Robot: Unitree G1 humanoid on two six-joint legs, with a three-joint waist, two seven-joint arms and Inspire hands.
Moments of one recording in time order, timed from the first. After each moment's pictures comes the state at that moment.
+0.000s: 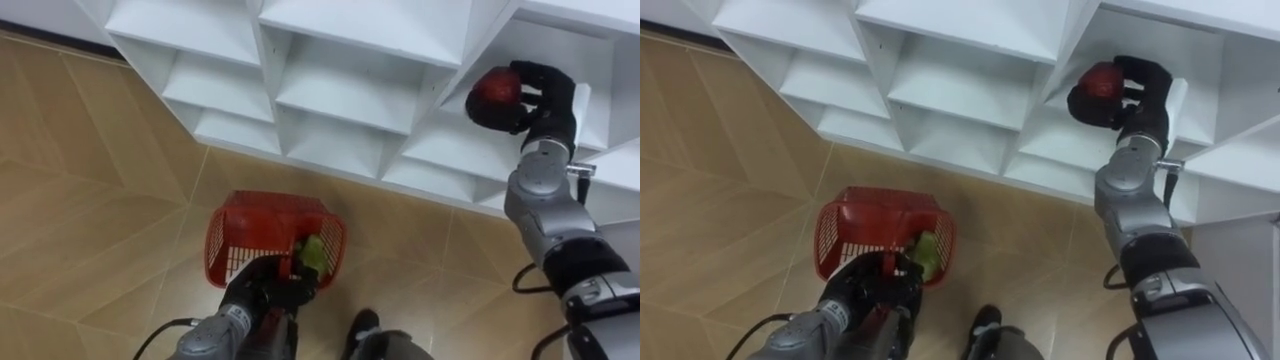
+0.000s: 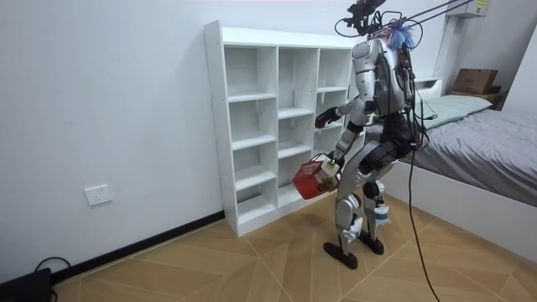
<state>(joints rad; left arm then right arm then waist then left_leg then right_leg) -0.13 0.18 -0.45 0.85 -0.52 -0.09 -0.07 -0.61 -0.37 0.20 0.90 0.27 -0.11 -0.50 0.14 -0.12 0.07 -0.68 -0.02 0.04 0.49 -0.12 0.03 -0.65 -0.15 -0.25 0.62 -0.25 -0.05</state>
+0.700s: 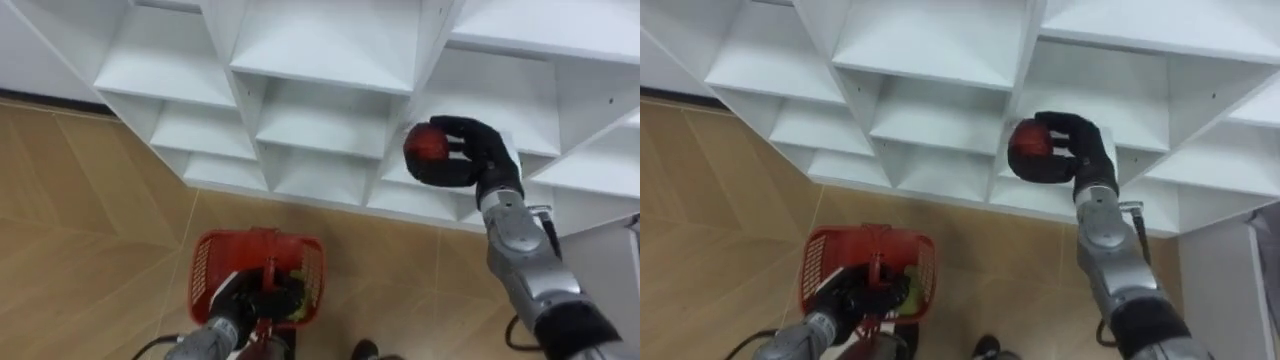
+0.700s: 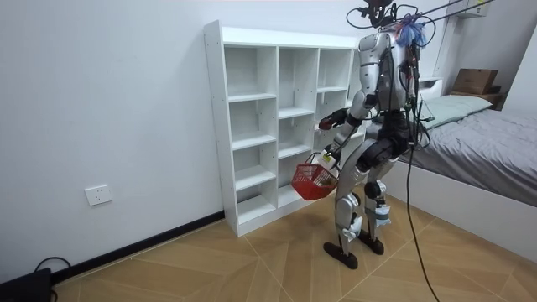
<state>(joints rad) -0.10 0.20 -0.38 0.87 -0.52 -0.08 -0.07 -0.32 -0.33 0.29 0.64 0.28 -0.11 -0.18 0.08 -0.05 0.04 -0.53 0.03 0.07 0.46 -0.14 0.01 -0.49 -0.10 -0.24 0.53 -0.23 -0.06</state>
